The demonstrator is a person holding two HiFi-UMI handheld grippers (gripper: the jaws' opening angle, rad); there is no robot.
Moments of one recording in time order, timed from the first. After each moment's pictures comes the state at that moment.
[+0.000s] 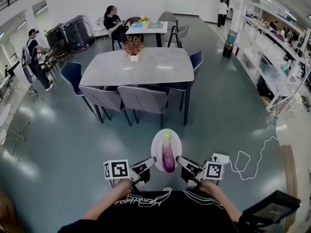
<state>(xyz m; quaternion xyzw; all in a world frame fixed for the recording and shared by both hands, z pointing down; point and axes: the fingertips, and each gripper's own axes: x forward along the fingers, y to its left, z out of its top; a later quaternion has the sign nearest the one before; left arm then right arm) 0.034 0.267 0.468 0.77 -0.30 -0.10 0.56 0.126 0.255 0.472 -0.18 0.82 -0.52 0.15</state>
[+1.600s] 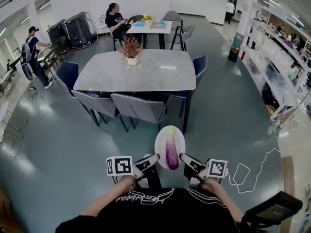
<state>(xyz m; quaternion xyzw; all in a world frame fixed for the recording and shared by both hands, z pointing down) 0.082 0.115 0.484 0.77 -0.30 -0.11 0.55 0.173 0.099 0.488 -0.17 0.82 -0.53 0.14</state>
